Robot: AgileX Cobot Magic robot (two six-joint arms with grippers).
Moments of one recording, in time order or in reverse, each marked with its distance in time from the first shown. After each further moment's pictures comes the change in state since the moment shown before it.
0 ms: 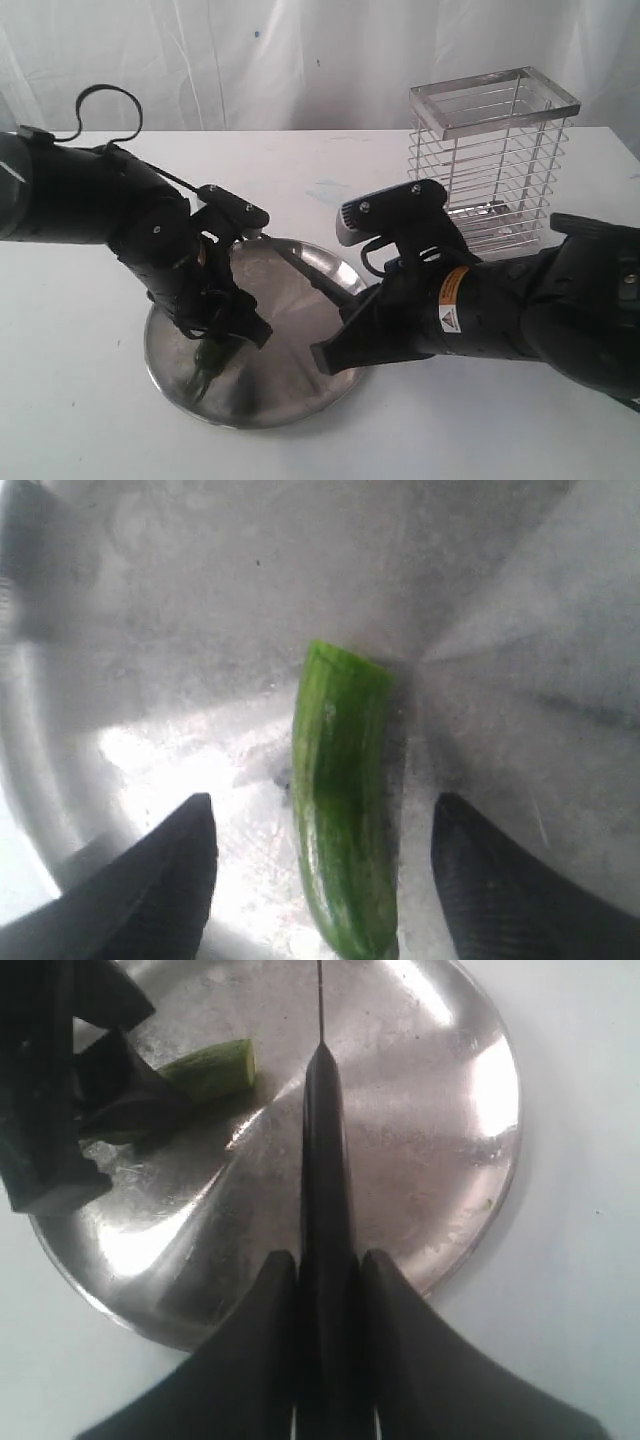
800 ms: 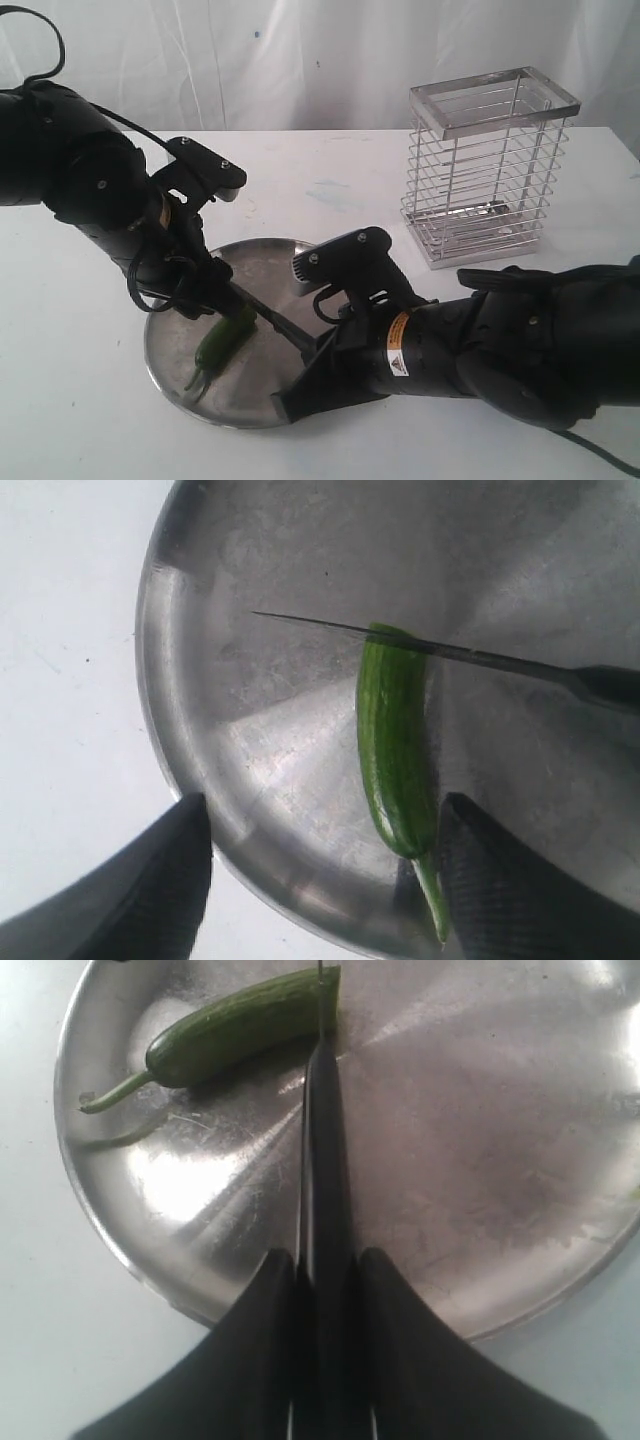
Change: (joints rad) left arm 0.000 -0.166 -0.002 0.064 0.130 0.012; right arm 0.078 0.151 0.000 0.000 -0.106 0.029
